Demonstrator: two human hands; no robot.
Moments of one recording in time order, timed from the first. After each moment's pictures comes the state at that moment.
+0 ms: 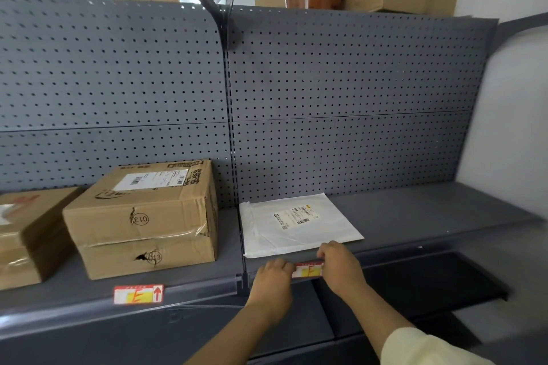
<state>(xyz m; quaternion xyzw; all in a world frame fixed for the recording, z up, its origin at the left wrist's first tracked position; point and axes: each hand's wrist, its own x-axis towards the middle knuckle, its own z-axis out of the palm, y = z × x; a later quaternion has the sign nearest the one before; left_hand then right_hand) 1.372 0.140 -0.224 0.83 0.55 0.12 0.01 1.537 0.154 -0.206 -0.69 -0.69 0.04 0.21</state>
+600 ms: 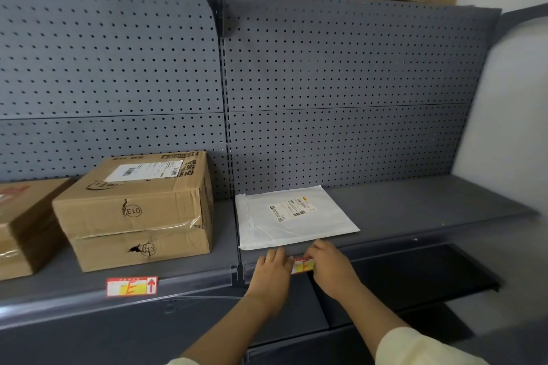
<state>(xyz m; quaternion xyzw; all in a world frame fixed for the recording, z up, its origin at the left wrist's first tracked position) 1.379 0.150 -0.237 0.84 0.53 0.03 -0.07 1.535 0.150 -0.219 -0.63 -0.76 0.01 0.15</state>
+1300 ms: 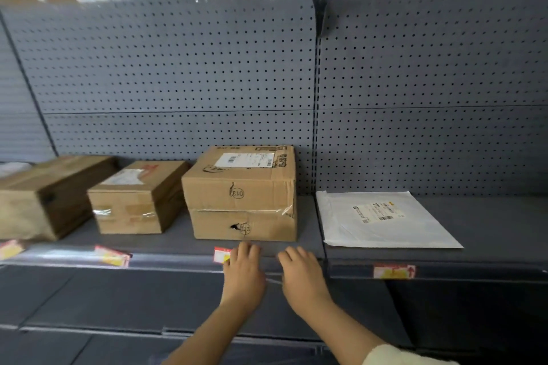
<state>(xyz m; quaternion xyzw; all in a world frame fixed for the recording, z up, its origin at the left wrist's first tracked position) 1.192 0.089 -0.228 0.64 0.74 0.19 -0.02 1.324 0.120 -0.234 -0.46 -0.86 -0.04 0.22</state>
